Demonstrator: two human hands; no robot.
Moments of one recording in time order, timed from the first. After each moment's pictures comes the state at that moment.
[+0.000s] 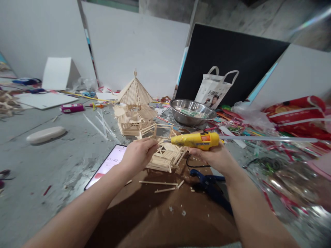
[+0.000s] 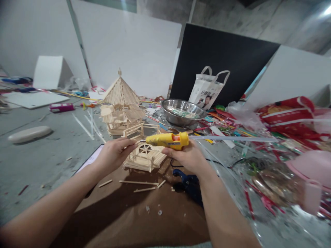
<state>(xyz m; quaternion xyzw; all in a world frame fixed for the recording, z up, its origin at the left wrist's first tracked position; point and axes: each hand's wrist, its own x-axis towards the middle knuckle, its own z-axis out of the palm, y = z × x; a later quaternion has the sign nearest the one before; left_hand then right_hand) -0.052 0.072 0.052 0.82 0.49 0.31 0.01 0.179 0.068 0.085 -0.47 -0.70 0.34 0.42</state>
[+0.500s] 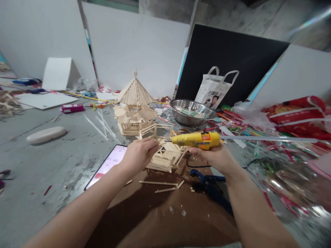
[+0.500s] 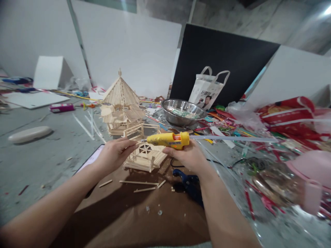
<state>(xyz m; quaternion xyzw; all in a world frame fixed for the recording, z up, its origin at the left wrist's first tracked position) -0.052 0.070 0.055 0.82 0.47 0.32 0.03 0.180 0.068 0.084 -0.47 -0.69 0.35 0.43</state>
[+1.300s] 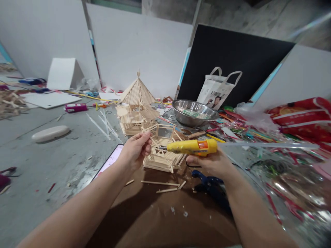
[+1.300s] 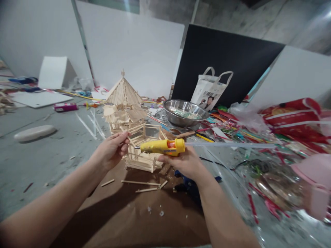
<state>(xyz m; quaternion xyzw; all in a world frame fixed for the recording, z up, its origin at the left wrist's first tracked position) -0.049 0.079 0.058 0.30 0.35 0.59 0.66 0.168 0.062 0.074 -0.45 -0.69 0.39 0.41</state>
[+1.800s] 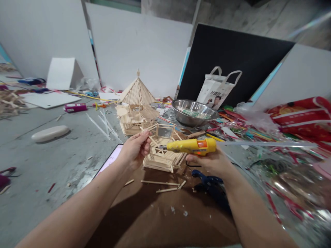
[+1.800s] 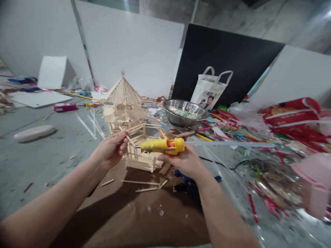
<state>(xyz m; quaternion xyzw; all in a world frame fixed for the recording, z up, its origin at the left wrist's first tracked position) -0.051 0.079 0.060 0.28 0.33 0.59 0.68 0.169 0.063 0.074 -0.43 -0.72 0.36 0.41</state>
